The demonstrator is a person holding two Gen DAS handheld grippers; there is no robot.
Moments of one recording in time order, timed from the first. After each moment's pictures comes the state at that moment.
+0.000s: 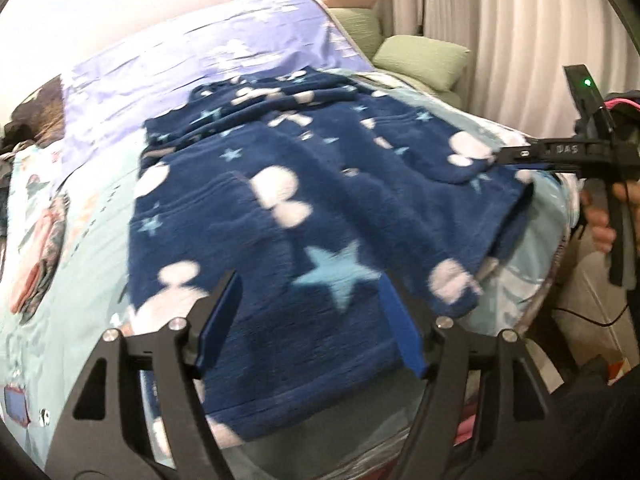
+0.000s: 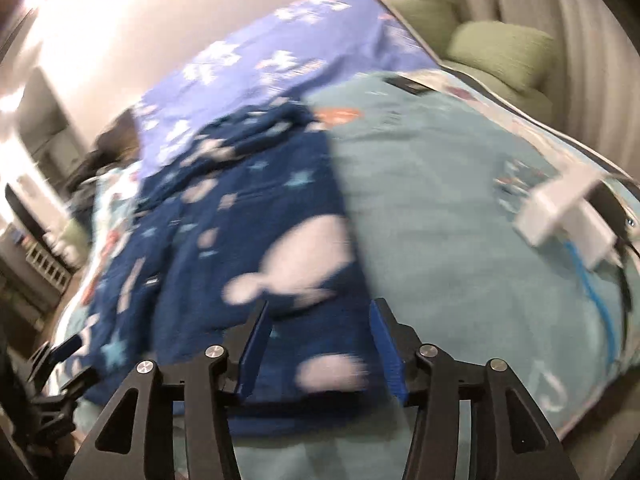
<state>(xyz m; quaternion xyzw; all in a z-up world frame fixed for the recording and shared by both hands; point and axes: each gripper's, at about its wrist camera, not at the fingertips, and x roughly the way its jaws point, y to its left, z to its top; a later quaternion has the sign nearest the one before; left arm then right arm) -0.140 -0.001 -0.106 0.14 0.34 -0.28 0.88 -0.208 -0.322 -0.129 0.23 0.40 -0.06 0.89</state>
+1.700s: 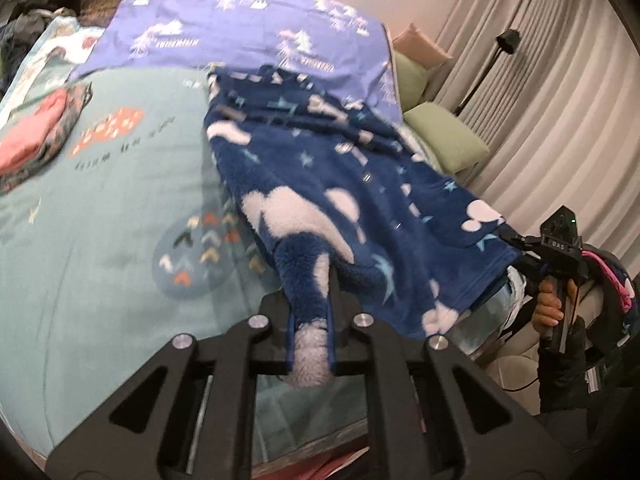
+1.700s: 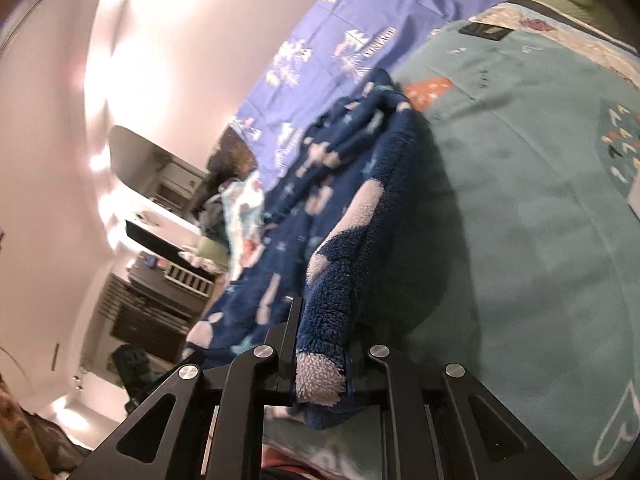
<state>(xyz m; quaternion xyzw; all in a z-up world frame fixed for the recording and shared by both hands) -0.110 0.104 -0.074 -0.09 0.39 -0.29 0.87 -0.193 -0.345 -0.109 0.41 0.34 0.20 0.83</state>
